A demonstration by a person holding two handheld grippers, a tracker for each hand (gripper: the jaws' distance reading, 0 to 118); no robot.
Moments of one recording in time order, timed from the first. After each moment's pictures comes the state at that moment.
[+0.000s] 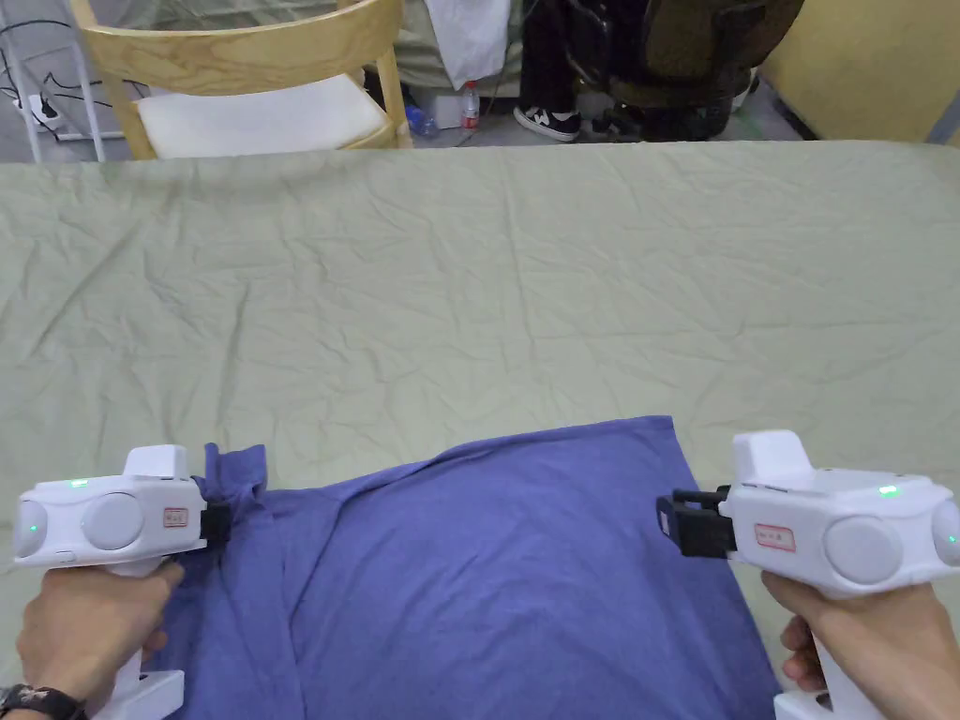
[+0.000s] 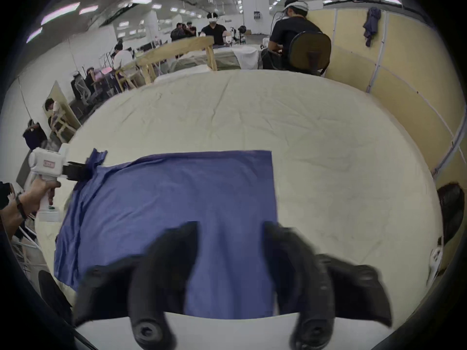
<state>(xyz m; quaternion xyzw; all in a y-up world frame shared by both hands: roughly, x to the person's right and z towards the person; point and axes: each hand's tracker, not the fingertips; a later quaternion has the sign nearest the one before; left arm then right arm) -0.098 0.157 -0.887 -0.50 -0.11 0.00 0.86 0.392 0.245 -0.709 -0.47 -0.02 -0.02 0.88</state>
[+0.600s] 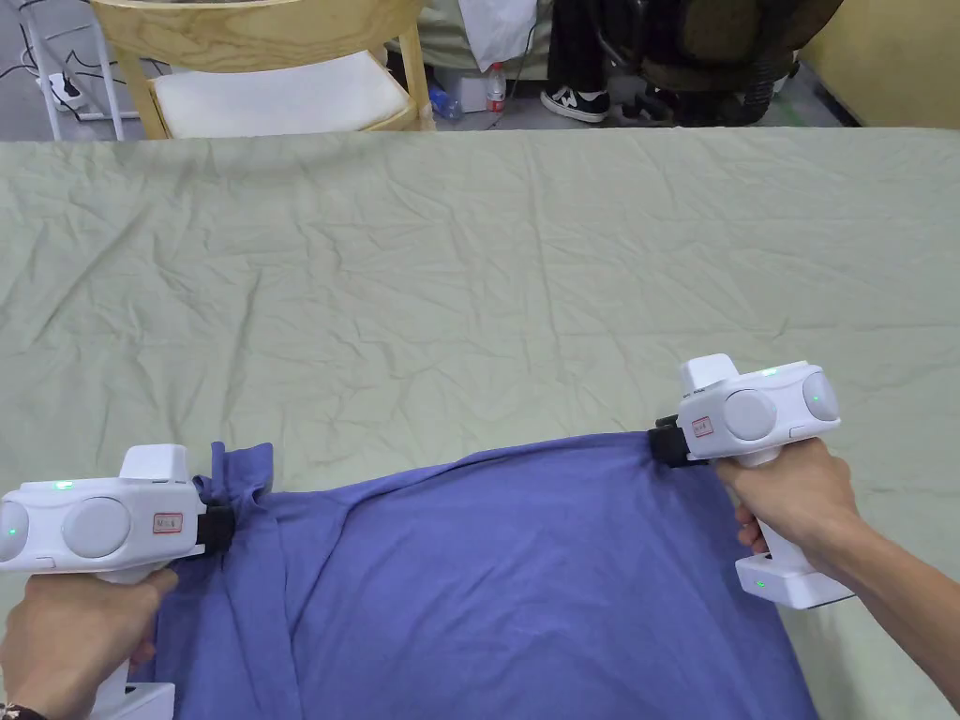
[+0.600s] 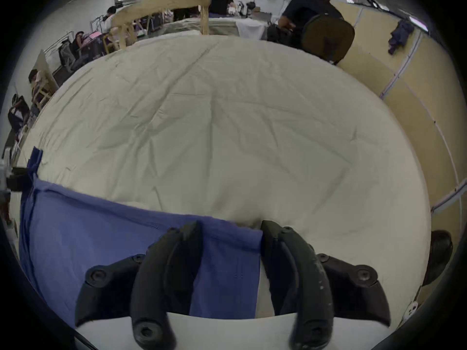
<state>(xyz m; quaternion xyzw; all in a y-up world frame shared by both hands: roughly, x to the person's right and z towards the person) -0.103 0.148 -0.896 -0.51 -0.12 0.00 0.85 0.418 0.165 -0.857 -0.51 -0.03 0.06 0.86</state>
